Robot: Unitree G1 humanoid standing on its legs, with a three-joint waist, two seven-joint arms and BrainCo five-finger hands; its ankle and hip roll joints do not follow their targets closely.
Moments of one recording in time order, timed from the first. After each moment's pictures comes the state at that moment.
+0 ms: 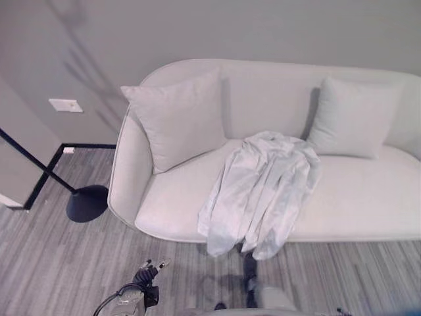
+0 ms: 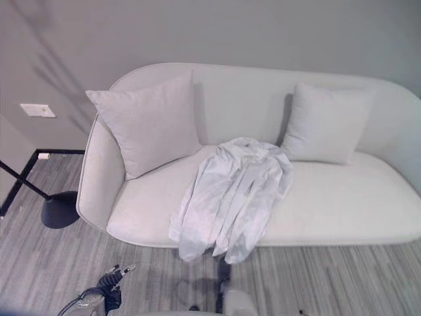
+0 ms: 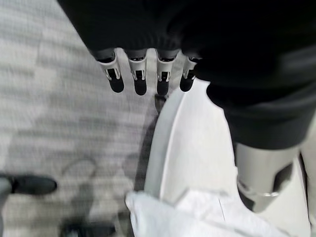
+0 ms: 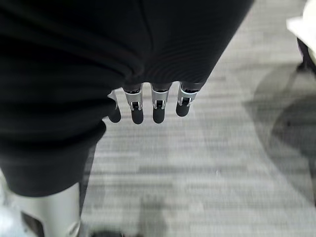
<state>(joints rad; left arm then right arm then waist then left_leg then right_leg) 0.04 0.27 -0.16 1.06 -0.41 -0.08 0.03 0.12 -0.35 0.10 1.21 0.16 -0.03 -0.10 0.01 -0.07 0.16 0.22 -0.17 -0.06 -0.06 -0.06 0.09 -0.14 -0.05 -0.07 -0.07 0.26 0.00</state>
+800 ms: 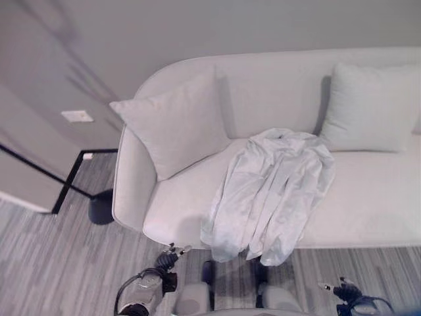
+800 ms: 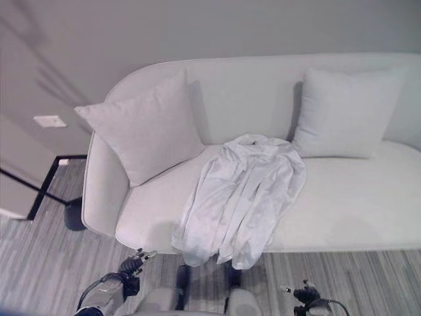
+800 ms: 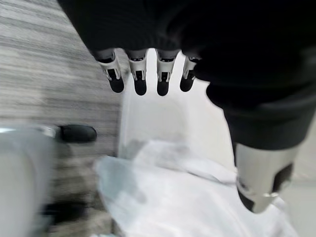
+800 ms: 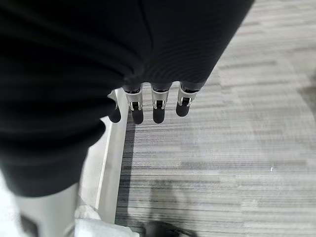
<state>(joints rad) -0.05 0.25 -0.24 0.93 -0.41 -0.08 0.01 0.04 -0.37 0.11 1.12 0.18 -0.04 -0.09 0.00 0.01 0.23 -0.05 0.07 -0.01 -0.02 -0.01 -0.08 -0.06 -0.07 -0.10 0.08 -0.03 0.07</state>
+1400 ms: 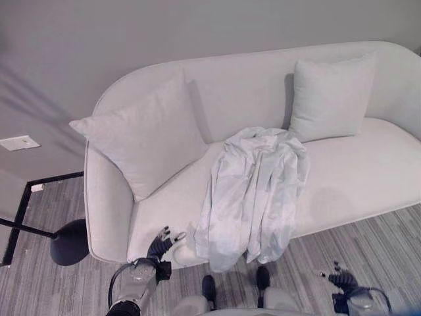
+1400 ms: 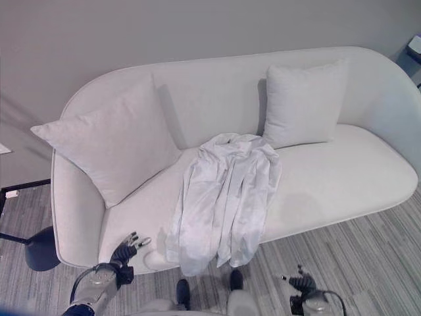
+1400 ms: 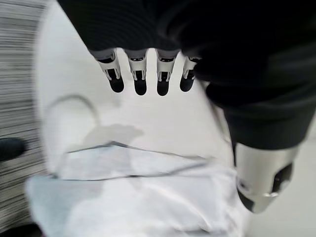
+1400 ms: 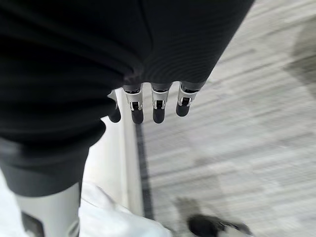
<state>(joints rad) -0.05 0.36 -0.24 0.69 -0.41 -0.09 0.05 0.02 -0.43 0.10 0.86 0.17 -0.03 -0.12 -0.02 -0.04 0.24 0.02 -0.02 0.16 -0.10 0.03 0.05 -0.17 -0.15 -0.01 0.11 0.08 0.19</state>
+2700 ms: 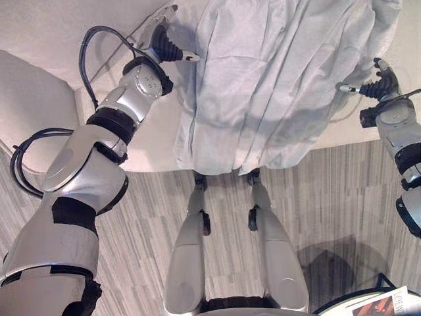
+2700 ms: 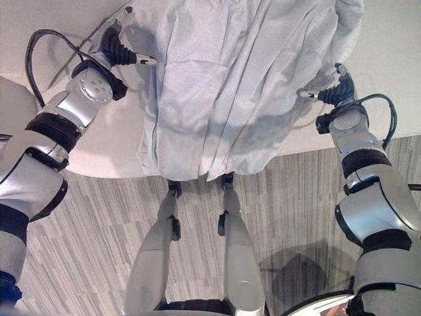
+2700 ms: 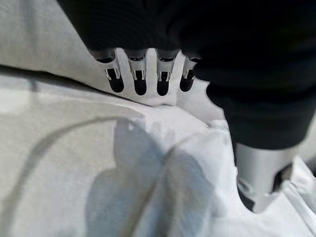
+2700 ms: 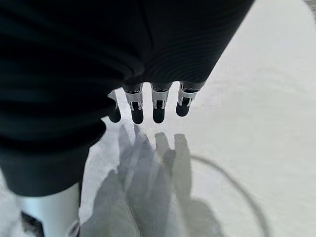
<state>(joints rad) -1.41 0.61 -0.87 1.04 -0.13 -0.10 0.27 -1.16 -0.78 0.69 1.20 0.46 -0.10 -0.20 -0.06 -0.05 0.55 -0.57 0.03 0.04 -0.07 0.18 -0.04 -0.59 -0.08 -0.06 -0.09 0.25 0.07</state>
